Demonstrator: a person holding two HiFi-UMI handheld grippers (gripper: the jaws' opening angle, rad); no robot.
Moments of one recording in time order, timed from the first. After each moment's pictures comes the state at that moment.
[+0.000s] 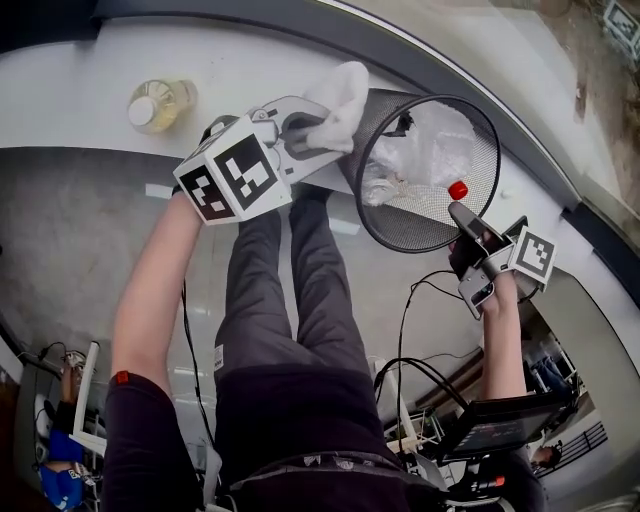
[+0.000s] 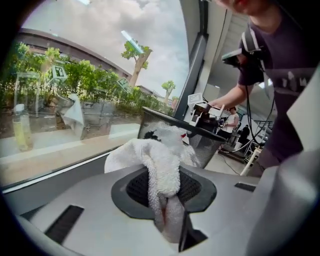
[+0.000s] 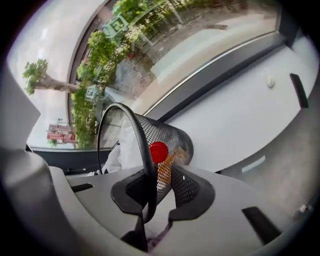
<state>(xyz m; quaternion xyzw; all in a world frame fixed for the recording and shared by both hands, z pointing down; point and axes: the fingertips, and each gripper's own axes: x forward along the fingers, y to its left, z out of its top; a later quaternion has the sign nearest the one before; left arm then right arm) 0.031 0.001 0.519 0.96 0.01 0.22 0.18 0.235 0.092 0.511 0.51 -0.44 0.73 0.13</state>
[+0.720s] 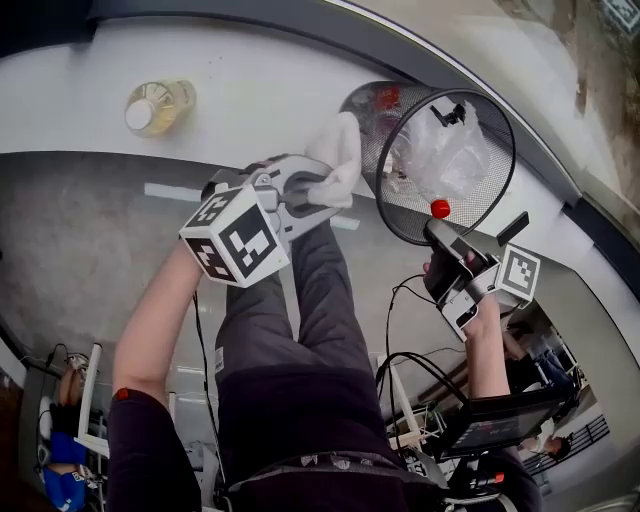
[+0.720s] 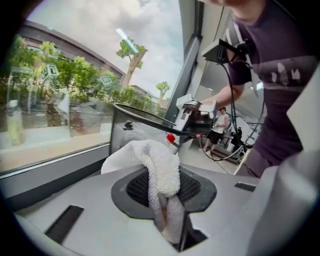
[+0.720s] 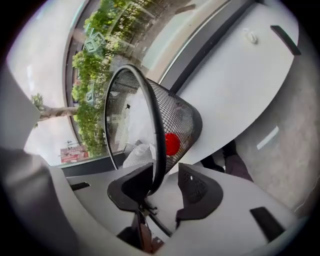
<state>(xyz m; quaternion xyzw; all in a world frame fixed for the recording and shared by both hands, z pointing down) 0.040 0.075 0.491 0.96 0.05 0.20 0.18 0.188 0.124 0.490 0.47 -0.39 0.79 0.03</state>
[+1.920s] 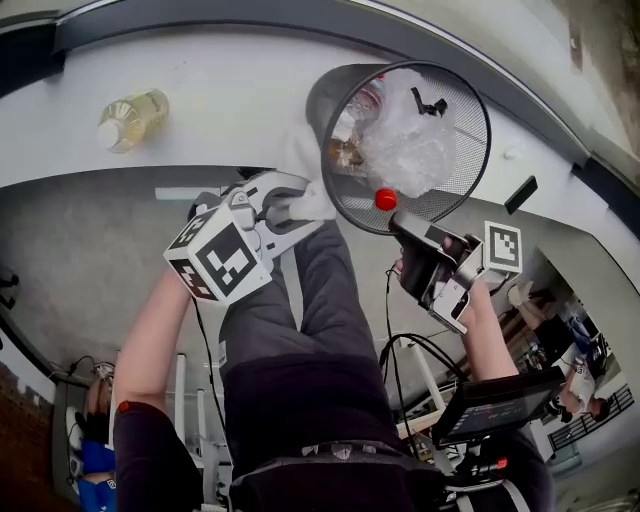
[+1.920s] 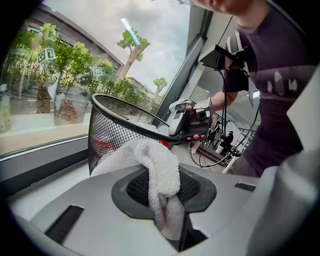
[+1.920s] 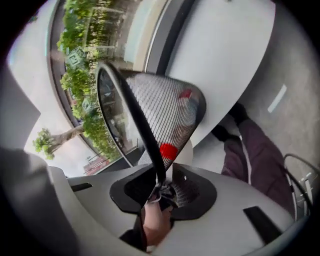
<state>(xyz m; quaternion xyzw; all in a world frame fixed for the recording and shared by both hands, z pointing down) 0.047 0.107 0.479 0.94 0.10 0.22 0.22 0.145 0.137 0.482 0.37 -0.34 0.86 -0.07</state>
